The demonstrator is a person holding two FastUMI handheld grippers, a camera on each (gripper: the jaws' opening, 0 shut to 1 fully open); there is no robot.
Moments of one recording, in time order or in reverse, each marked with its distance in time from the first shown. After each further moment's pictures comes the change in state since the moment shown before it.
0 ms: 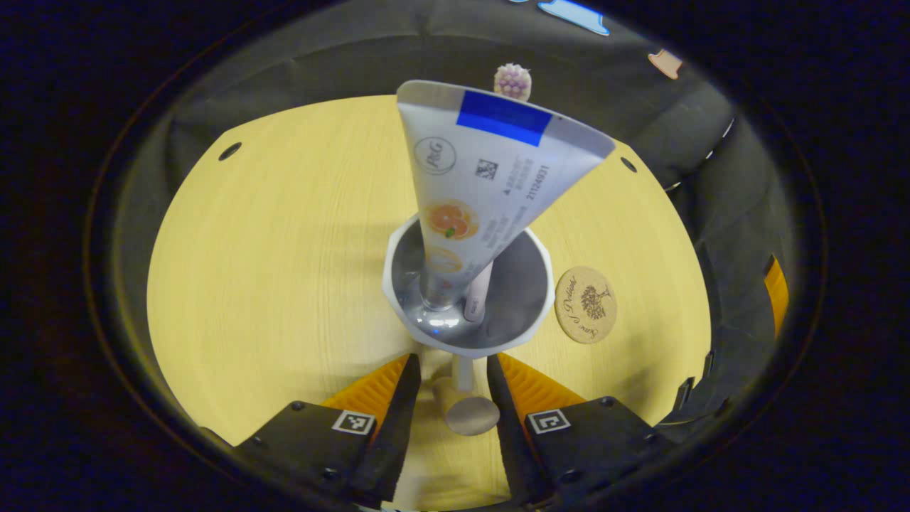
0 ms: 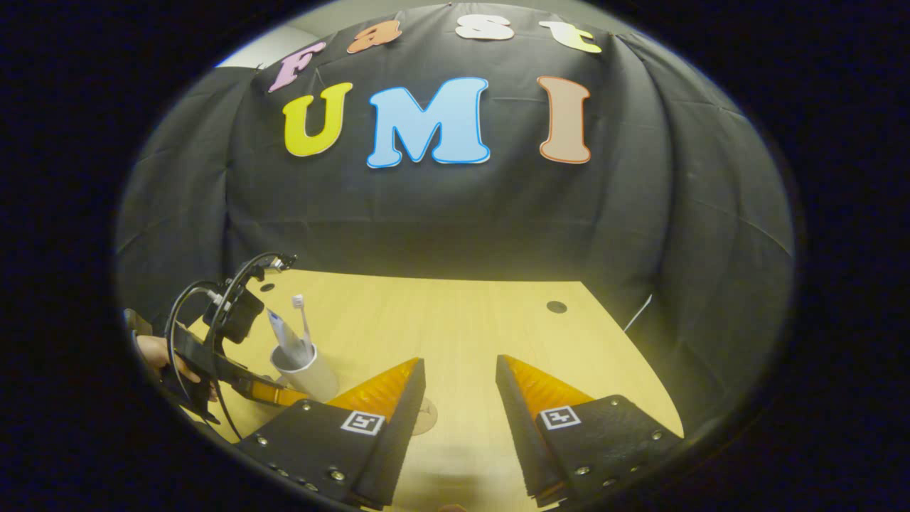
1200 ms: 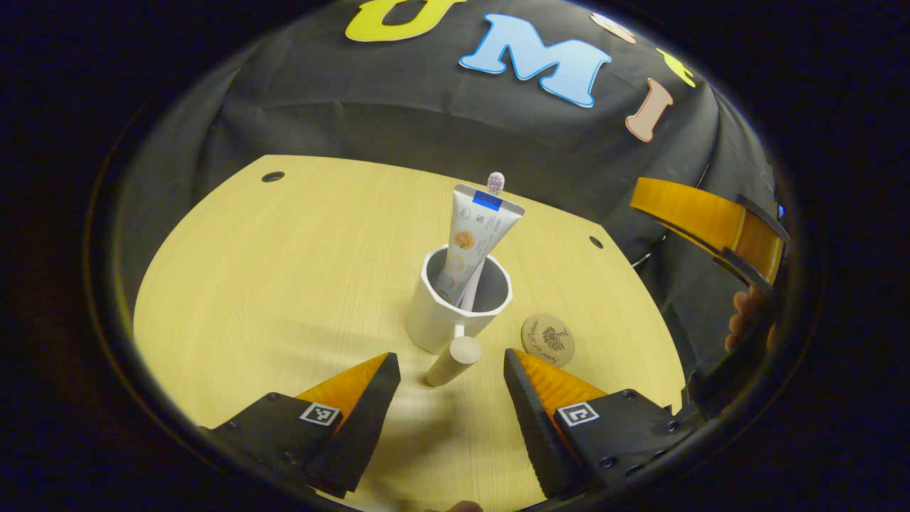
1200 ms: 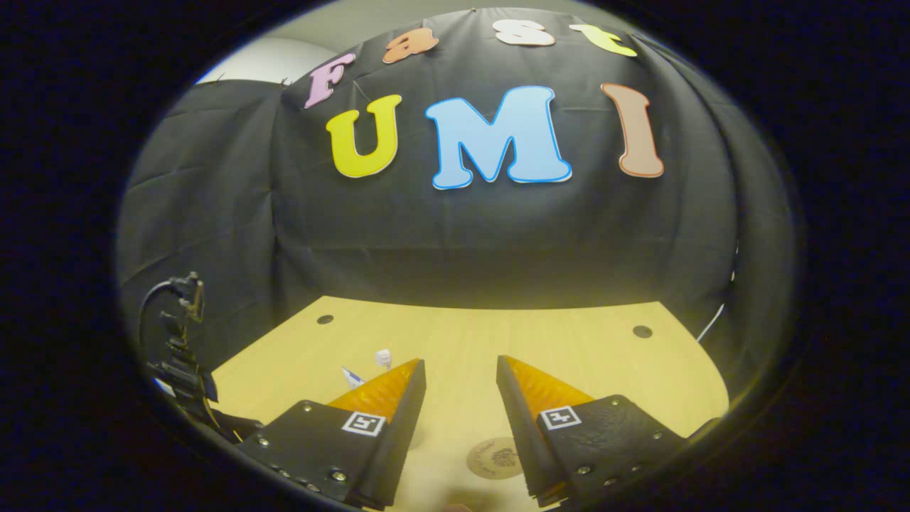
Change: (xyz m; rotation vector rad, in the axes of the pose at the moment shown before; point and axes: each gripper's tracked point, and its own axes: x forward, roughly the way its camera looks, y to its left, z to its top) left arm -0.066 -0.003 -0.006 -0.075 -0.398 -0.097; right arm 0.038 0.116 0.056 -0.030 -0.108 0.204
